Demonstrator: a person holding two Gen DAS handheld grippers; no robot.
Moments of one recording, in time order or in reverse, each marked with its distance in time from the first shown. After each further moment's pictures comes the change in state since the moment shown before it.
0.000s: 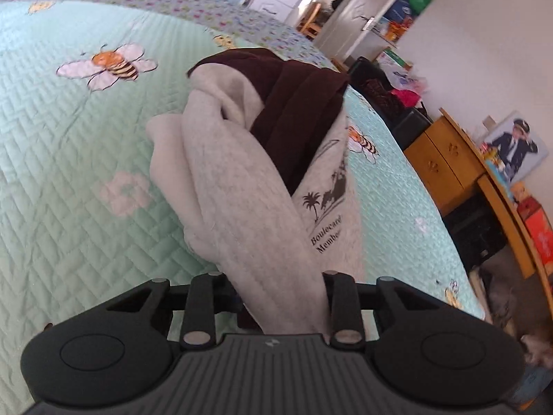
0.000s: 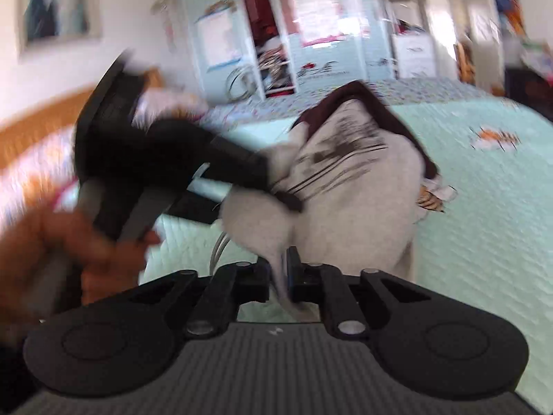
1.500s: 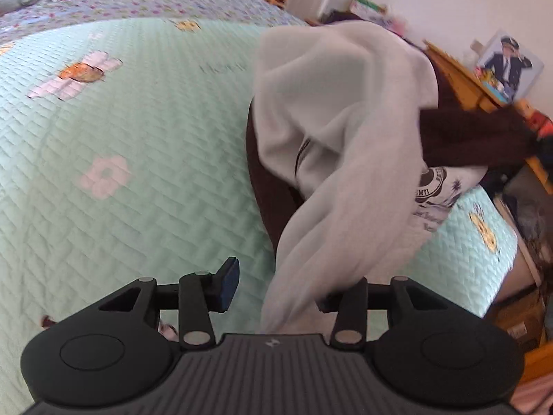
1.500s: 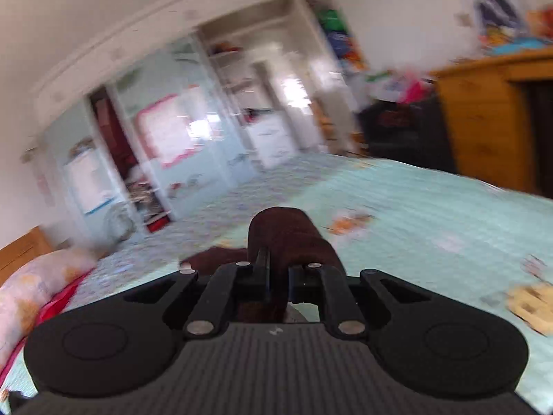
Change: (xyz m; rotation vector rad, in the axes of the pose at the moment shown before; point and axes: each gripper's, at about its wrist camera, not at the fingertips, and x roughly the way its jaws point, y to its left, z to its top) left arm 0.019 -0.023 -0.039 0.236 0.107 0.062; right arm -0.076 -0.133 0.074 0.358 -0.330 -0.450
